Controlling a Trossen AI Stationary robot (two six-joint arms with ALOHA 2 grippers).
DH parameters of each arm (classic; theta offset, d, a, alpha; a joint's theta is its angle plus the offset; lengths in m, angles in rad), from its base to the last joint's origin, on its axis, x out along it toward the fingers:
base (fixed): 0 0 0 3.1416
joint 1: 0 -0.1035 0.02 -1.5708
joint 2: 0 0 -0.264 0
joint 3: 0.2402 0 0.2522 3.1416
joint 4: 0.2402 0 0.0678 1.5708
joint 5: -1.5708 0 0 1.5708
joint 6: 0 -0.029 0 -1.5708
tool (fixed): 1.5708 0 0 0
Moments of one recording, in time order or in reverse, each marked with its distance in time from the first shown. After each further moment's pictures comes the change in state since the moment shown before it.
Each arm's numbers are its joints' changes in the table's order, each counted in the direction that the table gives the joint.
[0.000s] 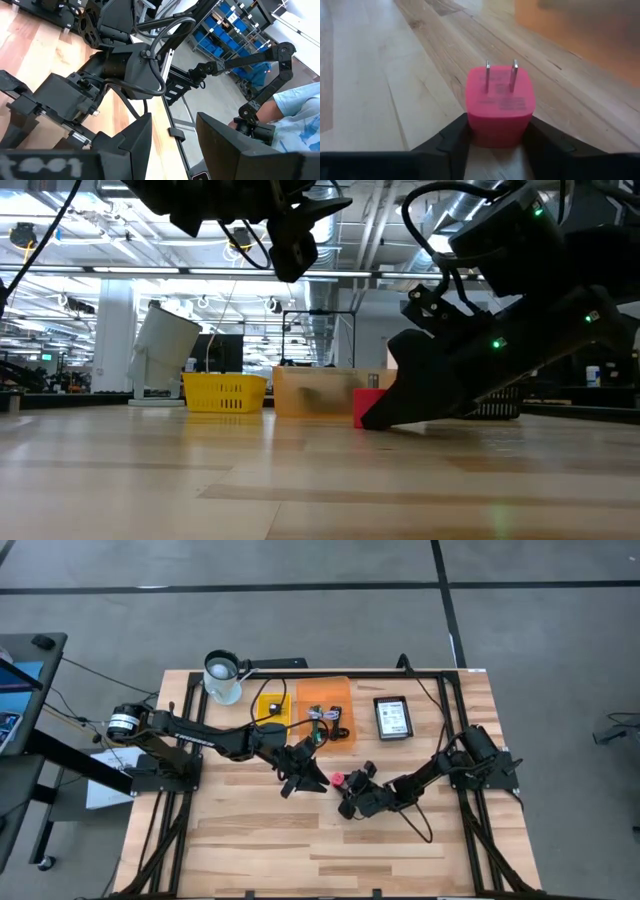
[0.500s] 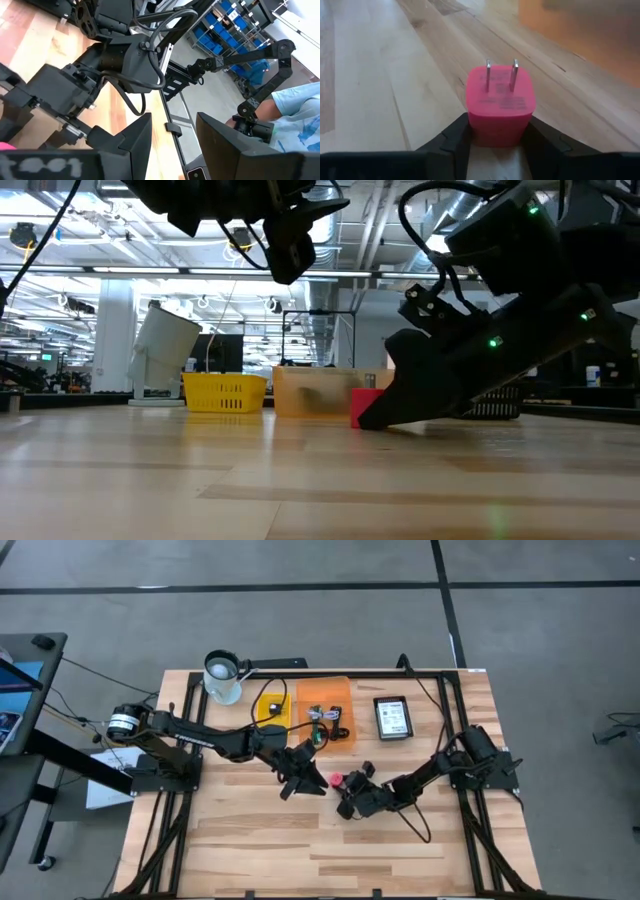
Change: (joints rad) left arm 0.012 0.000 0.000 0.019 -0.002 0.024; right arm -0.001 0.000 0.013 0.007 0.009 0.013
